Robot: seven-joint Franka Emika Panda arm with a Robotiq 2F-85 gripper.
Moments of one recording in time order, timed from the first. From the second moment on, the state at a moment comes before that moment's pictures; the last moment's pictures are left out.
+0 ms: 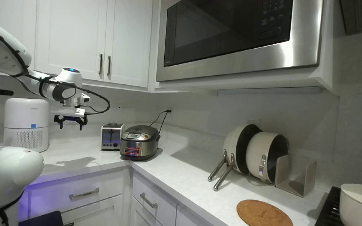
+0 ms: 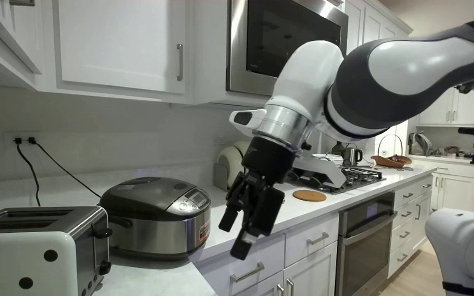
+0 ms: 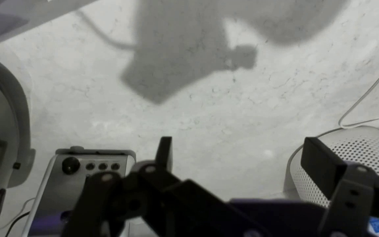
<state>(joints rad) 0.79 -0.61 0.12 -2.57 0.36 2.38 -0.49</state>
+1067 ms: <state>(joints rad) 0.59 0.01 0.33 -2.15 -0.07 2.79 -0.01</state>
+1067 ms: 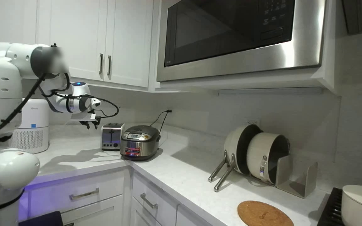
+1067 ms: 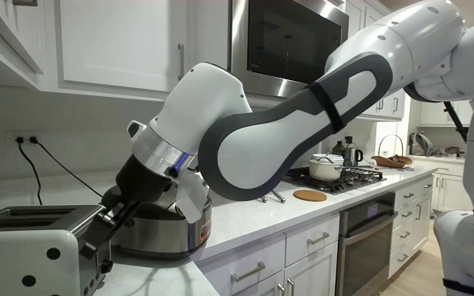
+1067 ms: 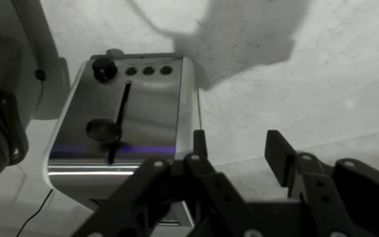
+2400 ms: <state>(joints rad) 0.58 0.15 0.24 -1.95 -0.37 2.73 0.21</state>
